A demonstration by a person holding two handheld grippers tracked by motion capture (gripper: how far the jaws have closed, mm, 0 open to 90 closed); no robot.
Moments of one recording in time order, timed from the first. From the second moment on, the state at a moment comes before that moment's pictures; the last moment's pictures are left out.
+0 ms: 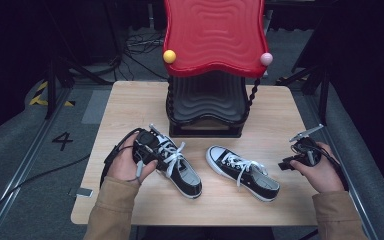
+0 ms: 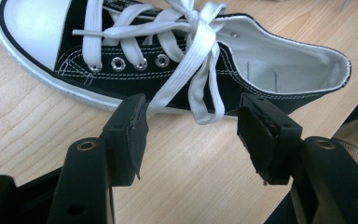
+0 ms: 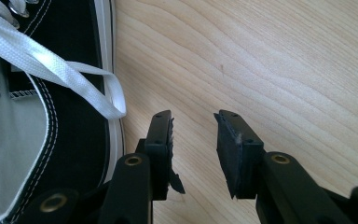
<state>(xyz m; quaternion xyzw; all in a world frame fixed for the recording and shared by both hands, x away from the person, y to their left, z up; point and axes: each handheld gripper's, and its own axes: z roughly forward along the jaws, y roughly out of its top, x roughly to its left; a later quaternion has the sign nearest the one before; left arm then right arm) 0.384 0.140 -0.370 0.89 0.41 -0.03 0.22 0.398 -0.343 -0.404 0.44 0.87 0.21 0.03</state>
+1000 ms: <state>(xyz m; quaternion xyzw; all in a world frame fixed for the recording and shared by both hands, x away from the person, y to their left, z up) 0.361 0.061 -0.371 0.92 0.30 -0.12 0.24 0.397 -0.340 -0.410 0.44 0.88 0.19 0.03</state>
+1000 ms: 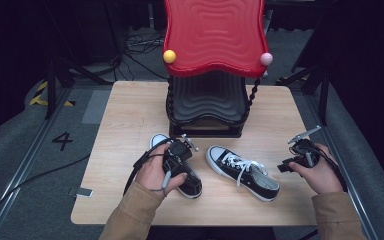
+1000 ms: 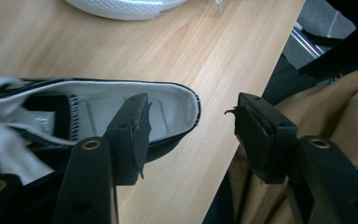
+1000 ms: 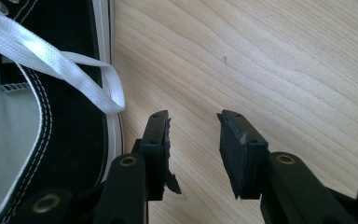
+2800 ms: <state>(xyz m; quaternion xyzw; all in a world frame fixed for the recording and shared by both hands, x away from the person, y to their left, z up) 0.339 0.110 -0.395 0.91 0.34 -0.17 0.13 0.424 -0.326 -0.414 0.42 0.88 0.21 0.04</state>
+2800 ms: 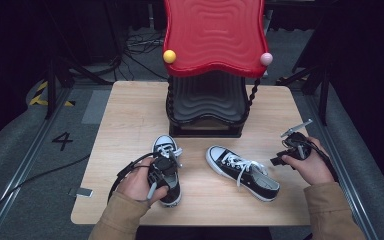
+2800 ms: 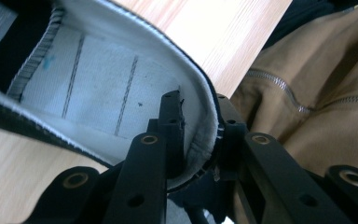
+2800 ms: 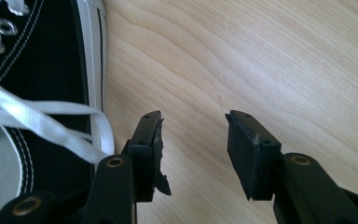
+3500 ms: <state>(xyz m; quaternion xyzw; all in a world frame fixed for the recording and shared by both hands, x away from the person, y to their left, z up) 0.336 0.161 -0.405 0.87 0.45 -0.16 0.08 0.429 -0.323 -0.415 0.42 0.88 0.21 0.03</state>
